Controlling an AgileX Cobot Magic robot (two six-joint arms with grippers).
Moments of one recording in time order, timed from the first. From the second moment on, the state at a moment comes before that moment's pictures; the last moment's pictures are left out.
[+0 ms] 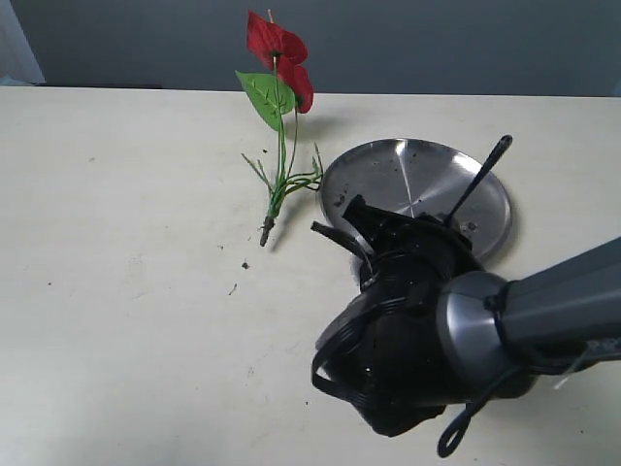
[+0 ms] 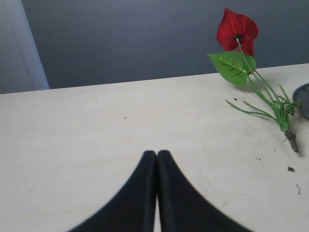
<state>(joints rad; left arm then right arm) -0.11 0.01 0.00 0.03 0.23 0.01 1.24 1.90 -0.81 -1.36 1.23 -0.37</state>
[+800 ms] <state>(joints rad) -0.11 0.01 0.00 0.03 0.23 0.01 1.24 1.93 -0.81 -1.40 1.23 -0.35</state>
